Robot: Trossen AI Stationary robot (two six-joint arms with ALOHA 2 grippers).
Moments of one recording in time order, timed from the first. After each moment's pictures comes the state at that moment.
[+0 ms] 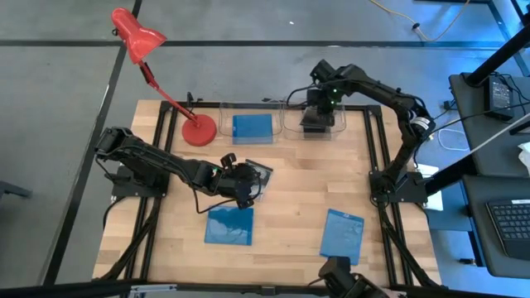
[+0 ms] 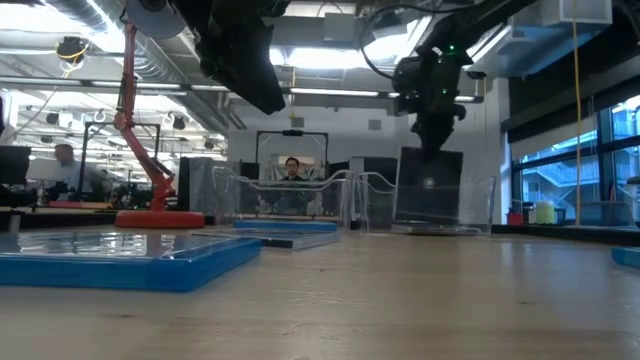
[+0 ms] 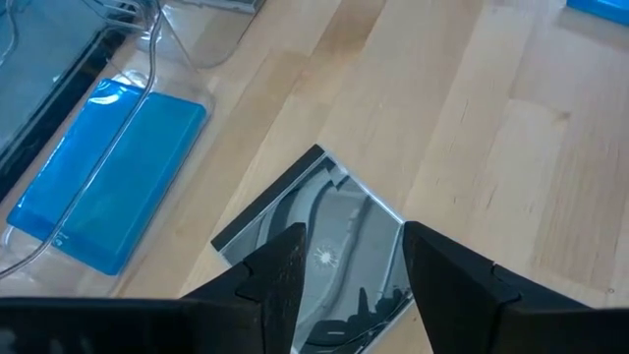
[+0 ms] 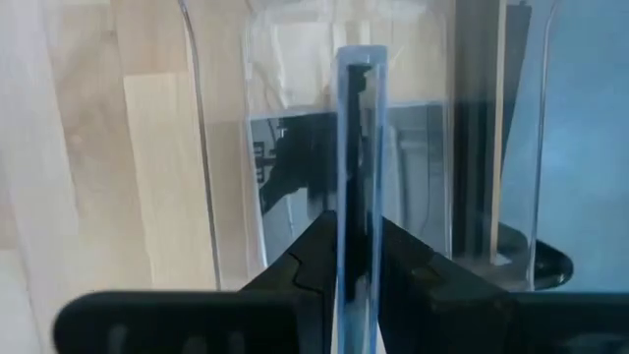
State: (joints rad) left arm -0.26 1.56 1.15 -0.59 -0.56 -0.51; right arm -0.79 1.77 1.53 -1.10 -0.11 -0.74
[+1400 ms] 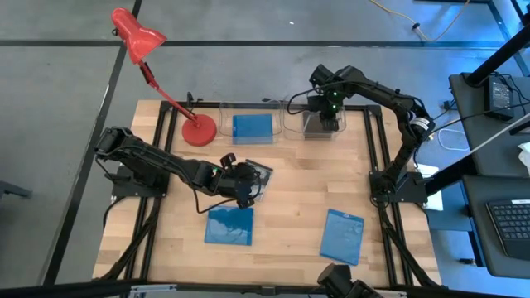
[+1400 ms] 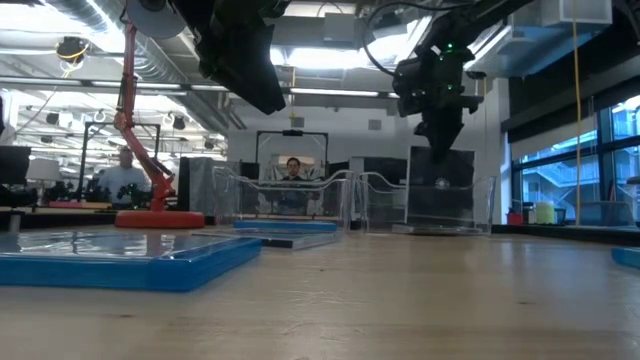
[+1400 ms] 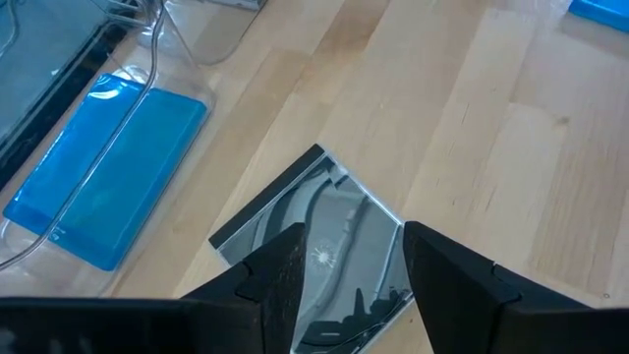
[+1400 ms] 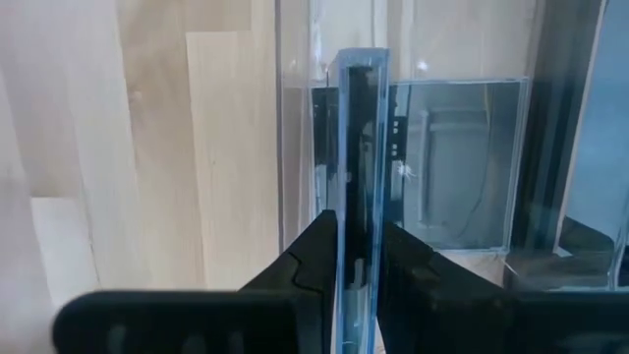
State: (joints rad) left arm -0.26 1.56 1.15 -0.59 -0.56 -0.54; right arm -0.77 1.77 1.53 -1.22 -0.13 -0.77
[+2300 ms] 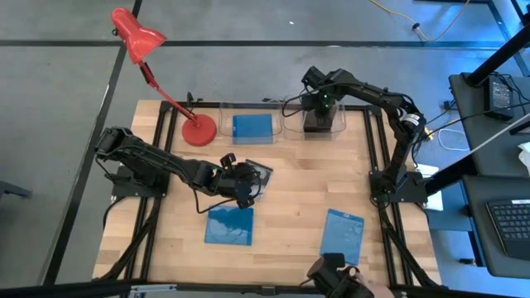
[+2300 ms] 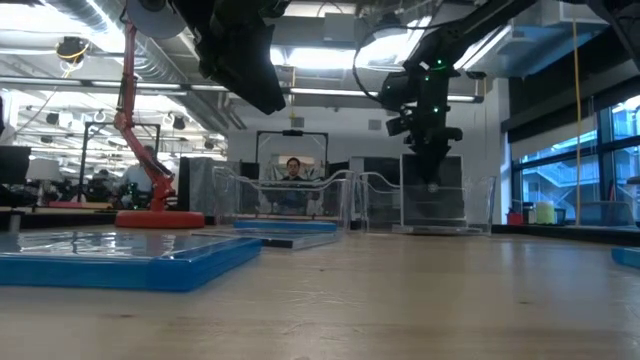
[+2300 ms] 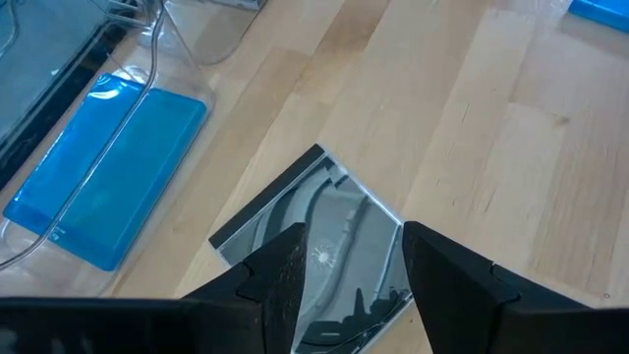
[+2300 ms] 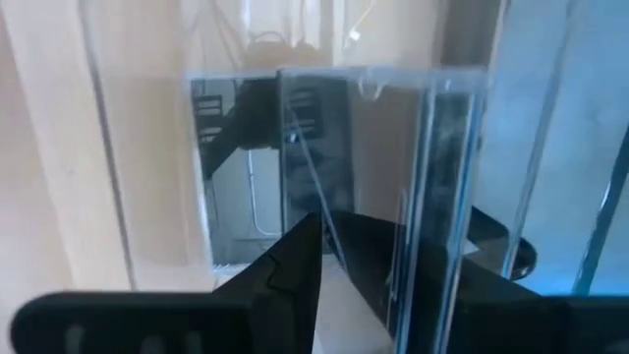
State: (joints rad) left arm -0.26 1.56 1.15 -0.59 -0.56 -0.54; right arm -0.75 1.86 1.53 -1.07 0.08 -0.79
